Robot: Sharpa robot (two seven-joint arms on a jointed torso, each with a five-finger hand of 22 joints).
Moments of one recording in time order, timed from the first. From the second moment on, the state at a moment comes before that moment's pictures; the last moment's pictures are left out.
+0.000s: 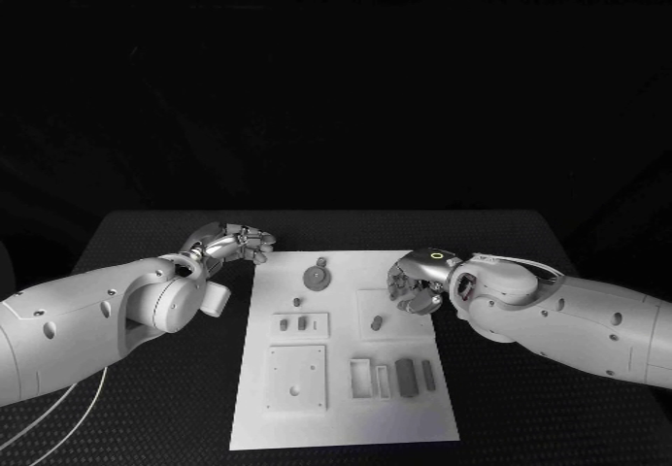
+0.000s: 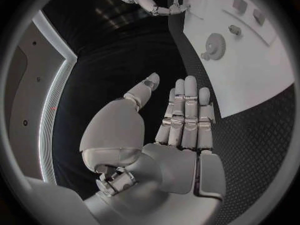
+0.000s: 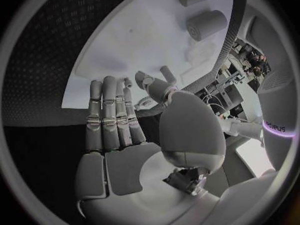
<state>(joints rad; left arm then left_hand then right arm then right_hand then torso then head) 1.25 -0.80 -0.13 1.32 -0.19 -0.28 0.21 1.06 -0.12 0.47 -0.26 0.12 0.93 0.15 0.23 0.58 1.25 0.09 0.08 0.33 1.04 0.04 0.72 0.33 0.02 0.73 -0.07 0.64 1.28 1.15 -0.81 -0.08 1.42 -1.67 -0.21 -0.07 1.17 -0.28 0.76 -0.18 0.05 0.90 0.15 0.35 0.44 1.16 0.09 0.28 0.10 1.14 -0.01 0.75 0.59 0.25 0.98 0.11 0.58 1.17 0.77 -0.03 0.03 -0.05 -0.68</state>
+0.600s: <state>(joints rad) 1.25 -0.80 -0.13 1.32 -0.18 -0.26 0.21 1.05 -0.12 0.47 -0.26 0.12 0.93 0.15 0.23 0.58 1.25 0.09 0.08 0.33 1.04 0.04 0.72 0.34 0.02 0.73 -0.06 0.63 1.28 1.14 -0.79 -0.09 1.41 -1.71 -0.22 -0.08 1.16 -0.29 0.78 -0.15 0.05 0.90 0.16 0.35 0.45 1.17 0.10 0.27 0.11 1.15 -0.01 0.75 0.60 0.25 0.98 0.11 0.58 1.17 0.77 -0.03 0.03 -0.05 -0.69</state>
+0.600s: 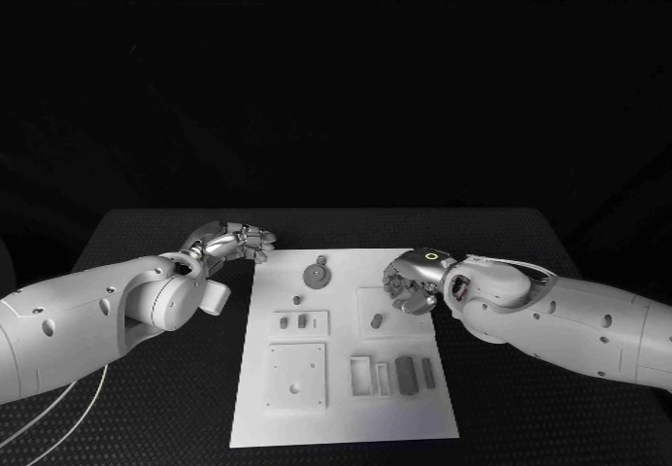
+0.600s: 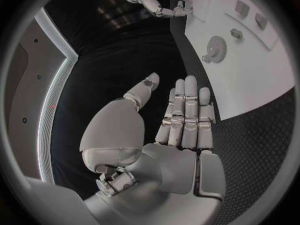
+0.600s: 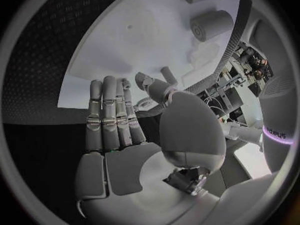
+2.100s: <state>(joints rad) 1.25 -0.80 -0.13 1.32 -0.18 -0.25 0.19 1.04 -0.11 0.47 -0.26 0.11 0.93 0.15 0.23 0.58 1.25 0.09 0.08 0.33 1.04 0.04 0.71 0.35 0.02 0.73 -0.06 0.63 1.29 1.12 -0.75 -0.09 1.39 -1.87 -0.29 -0.15 1.21 -0.28 0.91 -0.16 0.05 1.06 0.09 0.40 0.47 1.34 0.03 0.27 0.16 1.25 -0.07 0.80 0.69 0.25 1.09 0.05 0.67 1.22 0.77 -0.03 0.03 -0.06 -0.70</state>
